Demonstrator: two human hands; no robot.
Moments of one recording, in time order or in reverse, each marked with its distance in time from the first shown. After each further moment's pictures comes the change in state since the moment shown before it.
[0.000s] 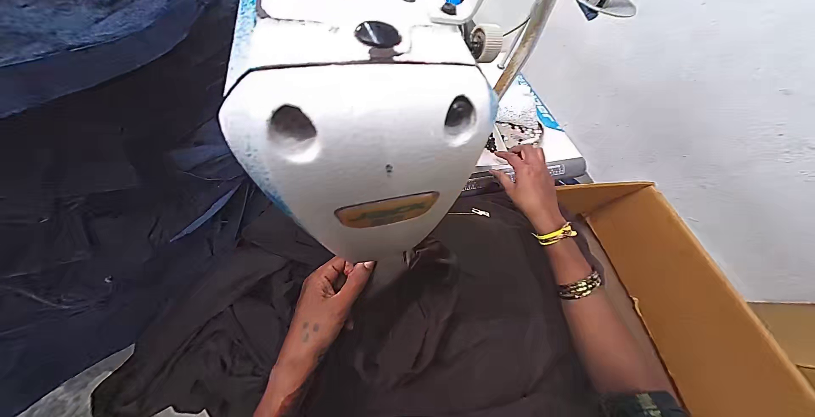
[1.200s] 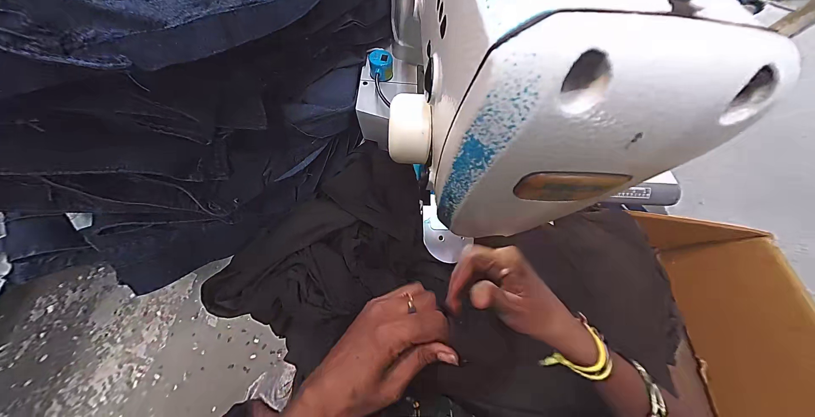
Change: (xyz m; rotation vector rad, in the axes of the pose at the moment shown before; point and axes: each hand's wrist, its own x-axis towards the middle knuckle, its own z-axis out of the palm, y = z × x) left_hand -0.050 0.007 -0.029 0.199 -0.380 0.774; right_hand -0.089 -0.174 -0.019 1.286 -0.507 -0.434
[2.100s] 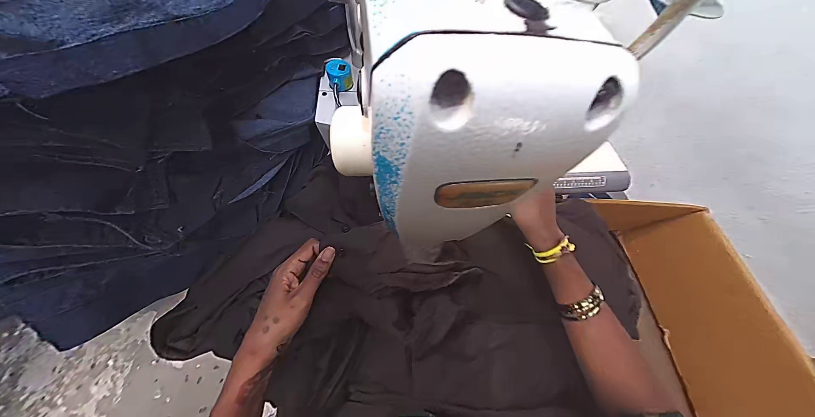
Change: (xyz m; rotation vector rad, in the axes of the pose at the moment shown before) left_hand -0.022 -0.063 -0.037 -0.019 0.458 -0.606; right_hand 0.018 0.044 -0.103 -1.200 0.498 0.349
